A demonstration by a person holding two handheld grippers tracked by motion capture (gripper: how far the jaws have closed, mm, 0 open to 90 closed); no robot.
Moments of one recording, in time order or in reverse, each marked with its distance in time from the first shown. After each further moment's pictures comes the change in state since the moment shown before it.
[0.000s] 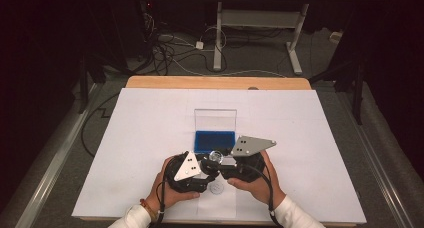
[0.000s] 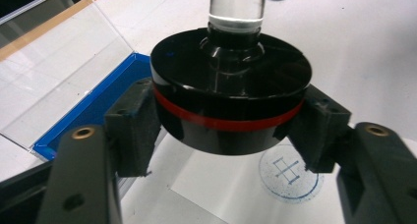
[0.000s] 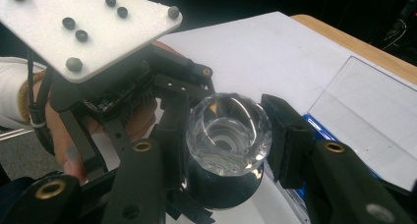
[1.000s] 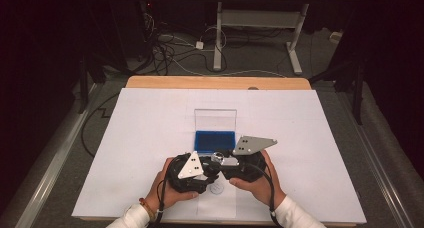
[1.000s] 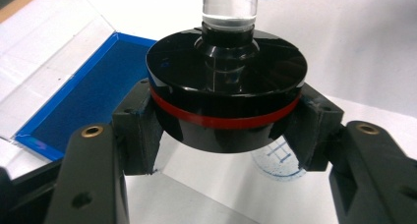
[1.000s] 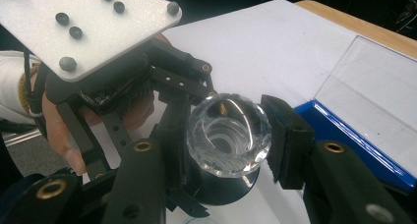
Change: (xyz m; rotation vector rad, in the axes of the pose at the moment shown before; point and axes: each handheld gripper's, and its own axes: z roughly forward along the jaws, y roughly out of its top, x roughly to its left) left arm 0.003 0.004 0.001 0.096 -0.054 0.019; right arm -0.005 -0.007 0.001 0.021 0.022 0.053
